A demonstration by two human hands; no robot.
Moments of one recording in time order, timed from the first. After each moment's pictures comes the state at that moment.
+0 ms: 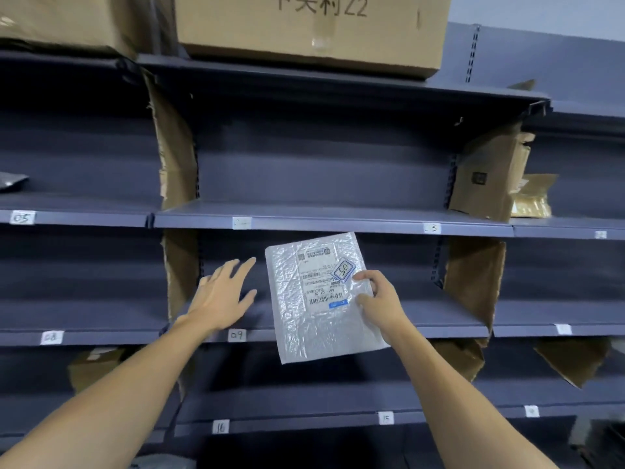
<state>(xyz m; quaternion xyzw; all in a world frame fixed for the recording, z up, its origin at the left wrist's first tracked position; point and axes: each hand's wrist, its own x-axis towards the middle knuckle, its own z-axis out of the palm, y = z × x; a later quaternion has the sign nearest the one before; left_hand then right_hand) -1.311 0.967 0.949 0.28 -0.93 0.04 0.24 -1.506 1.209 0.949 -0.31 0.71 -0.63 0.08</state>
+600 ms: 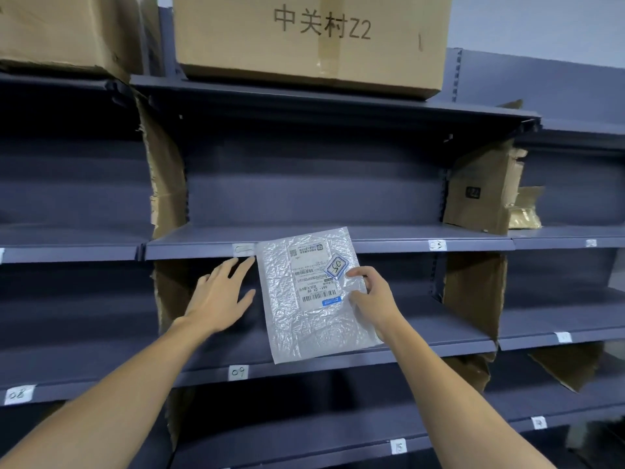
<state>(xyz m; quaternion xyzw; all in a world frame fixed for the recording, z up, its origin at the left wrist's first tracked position) -1.332 0.909 0.987 0.22 -0.93 0.05 0.30 -1.496 1.158 0.988 -0.30 0.71 -0.64 0.04</state>
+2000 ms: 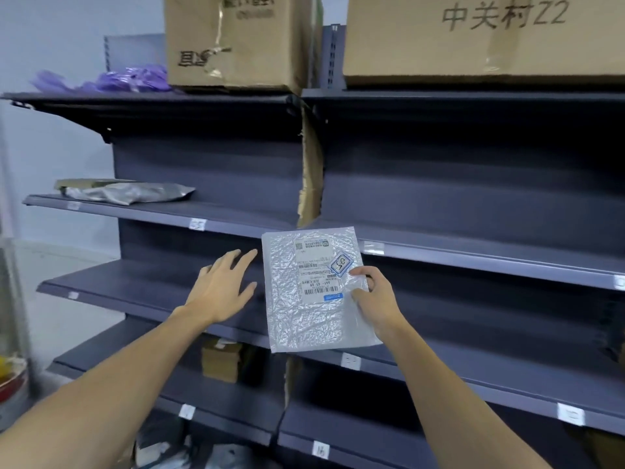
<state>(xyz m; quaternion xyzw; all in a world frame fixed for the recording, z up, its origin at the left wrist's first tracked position) -1.119 0.848 0.985 0.41 -0.86 0.07 0.28 -1.372 1.000 0.986 -0.43 0.62 -0.62 0.19</state>
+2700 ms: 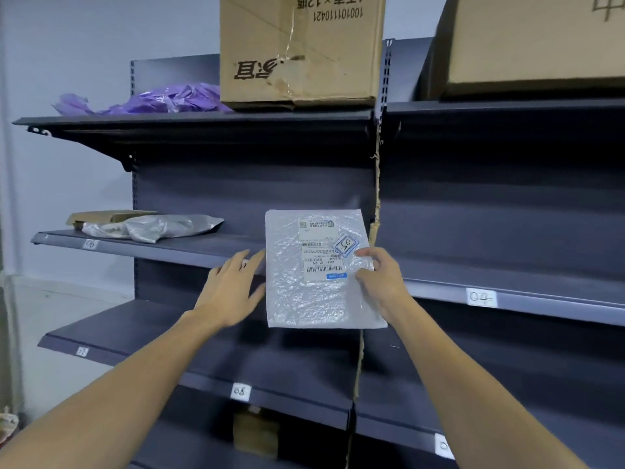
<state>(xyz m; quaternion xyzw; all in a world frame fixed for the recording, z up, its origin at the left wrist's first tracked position) -1.063 0.668 1.030 0.39 -0.86 0.10 0.31 -1.299 0.806 1.060 -0.44 0.61 -0.65 0.12</state>
